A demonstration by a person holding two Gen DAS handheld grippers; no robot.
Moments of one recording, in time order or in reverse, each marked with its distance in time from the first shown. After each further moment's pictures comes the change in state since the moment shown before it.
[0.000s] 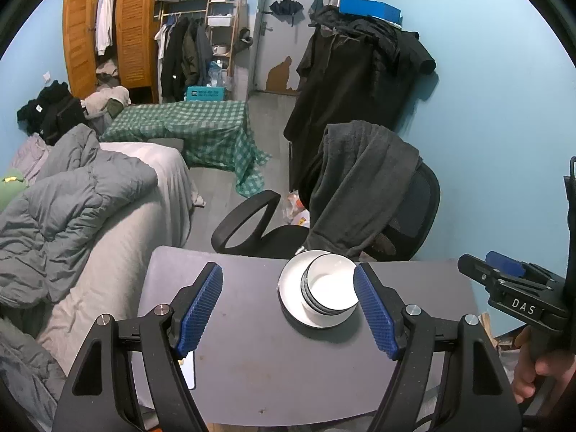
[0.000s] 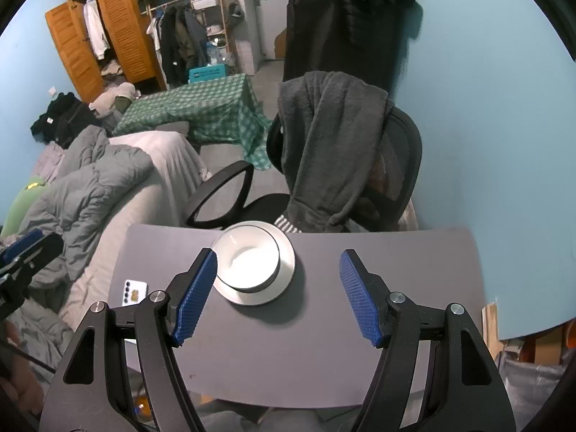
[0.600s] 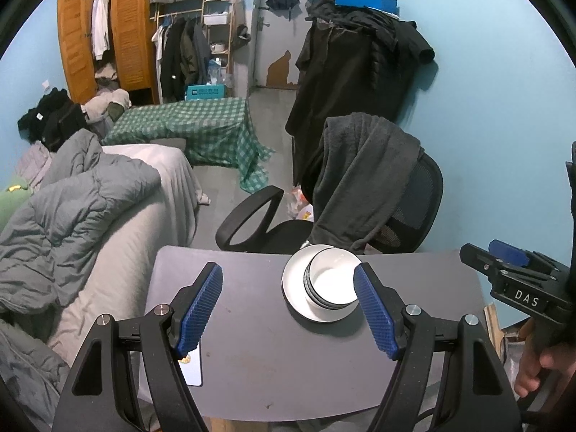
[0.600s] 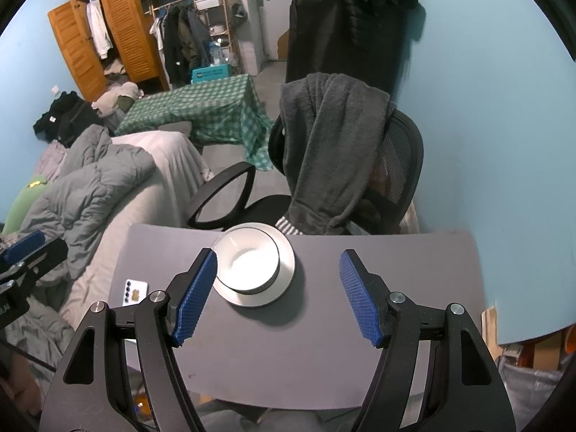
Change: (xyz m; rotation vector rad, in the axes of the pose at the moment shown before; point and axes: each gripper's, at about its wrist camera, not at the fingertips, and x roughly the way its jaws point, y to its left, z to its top) left arm 0.001 -0.009 0.006 0.042 0.027 0.016; right arm 0.000 0.002 0.002 -0.006 -0.002 0.006
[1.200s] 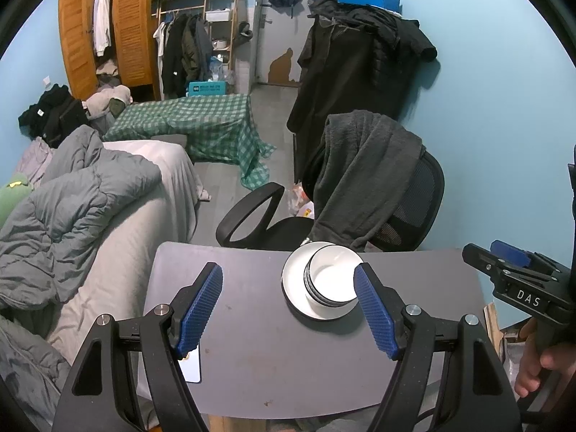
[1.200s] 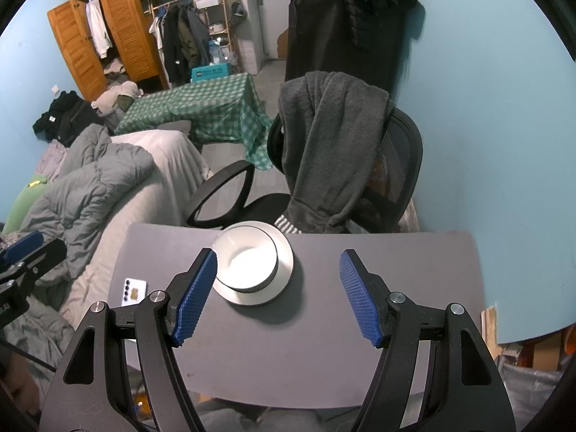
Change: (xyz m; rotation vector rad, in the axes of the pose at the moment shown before) left arm 0.006 -0.004 0.008 0.002 0.017 -0.003; right arm -0.002 0.003 -0.001 -0.002 0.003 -0.002
